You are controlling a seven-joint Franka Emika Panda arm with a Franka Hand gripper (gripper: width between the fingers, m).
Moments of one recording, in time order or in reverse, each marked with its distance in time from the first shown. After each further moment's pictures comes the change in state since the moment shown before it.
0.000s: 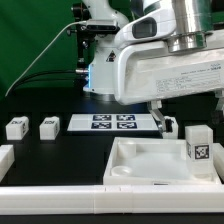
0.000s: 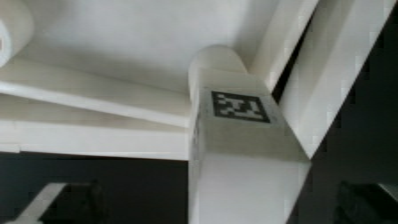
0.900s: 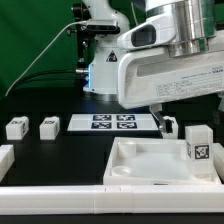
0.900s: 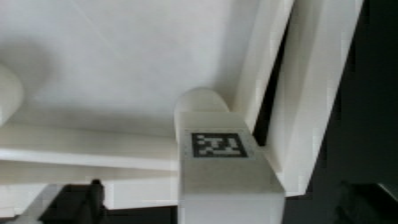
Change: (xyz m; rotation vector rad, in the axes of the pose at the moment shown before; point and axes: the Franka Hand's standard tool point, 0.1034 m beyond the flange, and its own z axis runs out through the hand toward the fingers) arm -0.009 -0.006 0.001 0.038 -0.145 0.119
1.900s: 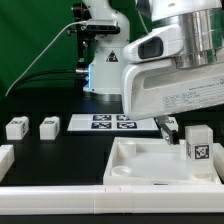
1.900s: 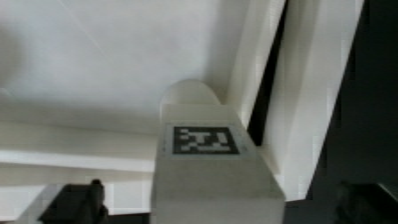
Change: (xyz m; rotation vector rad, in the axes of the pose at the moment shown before) arm 0.008 -0.006 0.017 0.007 -0.007 -0.008
